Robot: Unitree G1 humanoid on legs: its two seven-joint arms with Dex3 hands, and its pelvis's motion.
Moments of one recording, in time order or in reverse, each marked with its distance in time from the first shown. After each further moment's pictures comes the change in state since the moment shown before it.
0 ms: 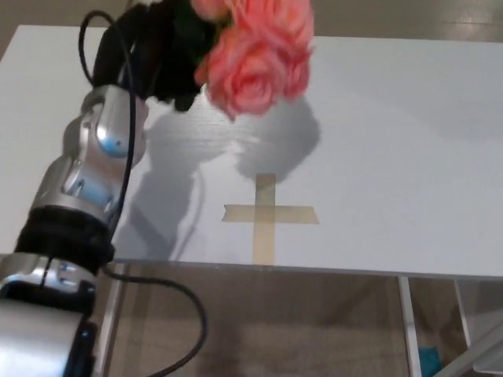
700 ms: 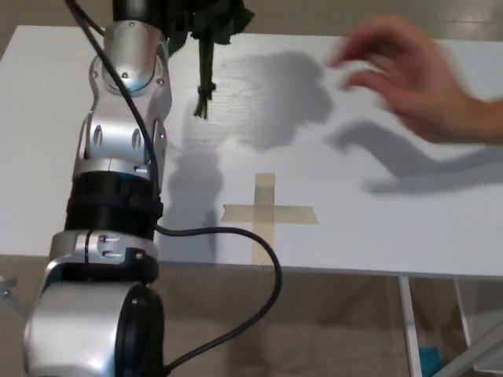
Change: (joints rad) left_arm -0.114 -0.213 0.319 -0.138 -0.327 0.291 -0.123; right_arm -0.004 -0.001 -0.002 0.001 0.000 0.000 0.004
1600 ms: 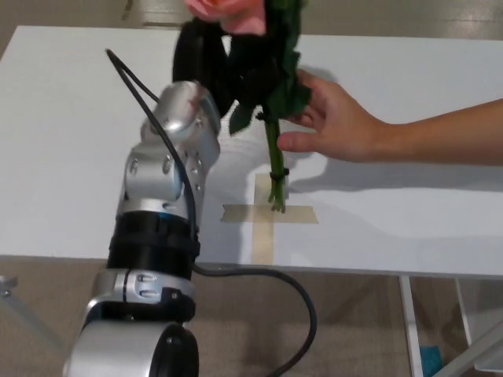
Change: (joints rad) left_arm 0.115 -0.140 -0.051 -0.077 -0.190 0.254 -0.020; right_arm 0.010 0.002 0.019 0.001 -0.001 0.008 0.017
